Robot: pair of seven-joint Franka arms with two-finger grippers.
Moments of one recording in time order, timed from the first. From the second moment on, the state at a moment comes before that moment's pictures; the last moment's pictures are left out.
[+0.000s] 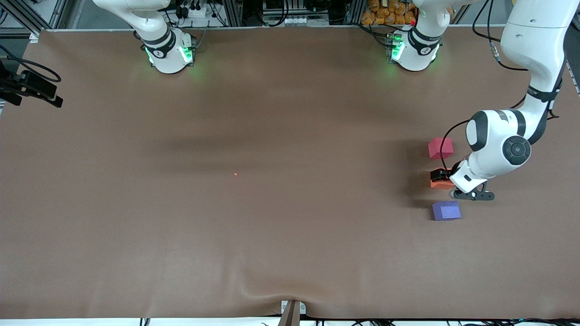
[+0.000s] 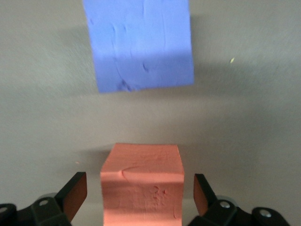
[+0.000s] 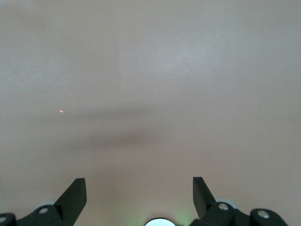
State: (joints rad) left arm 0.12 0.43 -0.09 -2.07 0.05 2.46 0.06; right arm 0.00 -0.01 -0.04 -1.45 0.02 1.38 0.04
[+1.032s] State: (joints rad) left arm 0.12 0.18 -0.10 -1.85 0.05 2.06 0.02; right arm 0.00 -0.01 -0.04 -1.45 0.02 1.38 0.04
